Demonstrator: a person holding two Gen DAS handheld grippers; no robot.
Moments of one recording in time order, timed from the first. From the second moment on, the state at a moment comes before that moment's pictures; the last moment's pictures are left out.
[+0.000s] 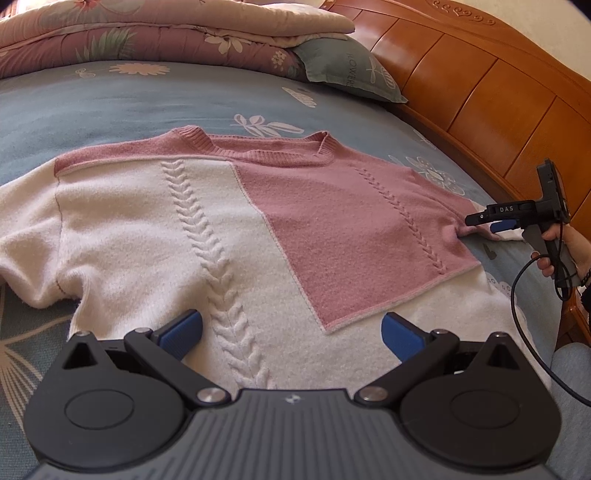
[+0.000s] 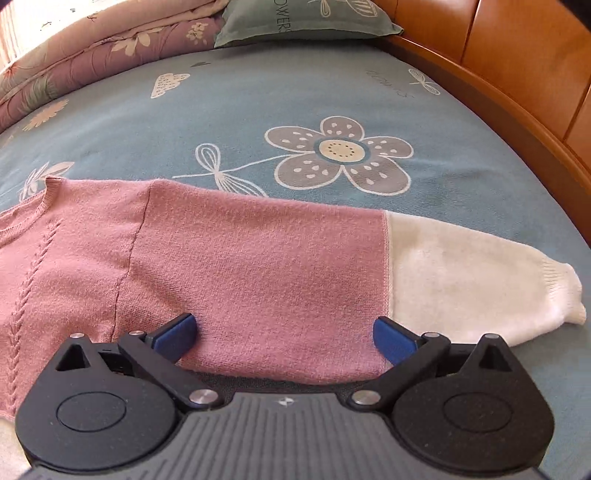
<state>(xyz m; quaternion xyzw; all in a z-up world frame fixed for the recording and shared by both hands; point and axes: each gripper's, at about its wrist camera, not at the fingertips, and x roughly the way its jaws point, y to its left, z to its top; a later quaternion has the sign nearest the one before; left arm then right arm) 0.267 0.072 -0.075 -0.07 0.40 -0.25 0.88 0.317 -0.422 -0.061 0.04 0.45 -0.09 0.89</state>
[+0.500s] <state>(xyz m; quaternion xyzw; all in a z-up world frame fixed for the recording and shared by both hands) 0.268 0.072 -0.073 -0.07 0.41 -0.25 0.88 0.295 -0.447 -0.068 0.05 0.45 -0.12 0.89</state>
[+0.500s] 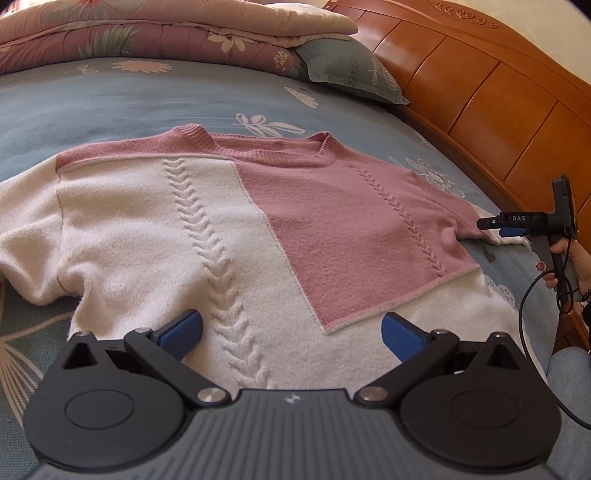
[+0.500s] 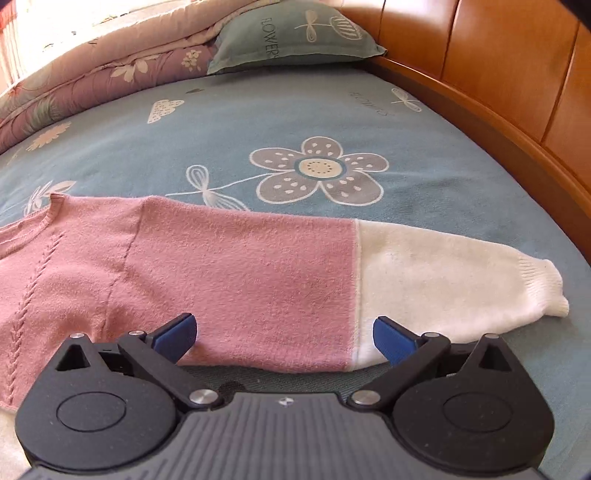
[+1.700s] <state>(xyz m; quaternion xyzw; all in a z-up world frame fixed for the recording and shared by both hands) 0.268 0.067 -0.072 -0.05 0.41 -0.24 0.88 0.376 -0.331 -0.068 0.05 0.45 -0.02 0.89</state>
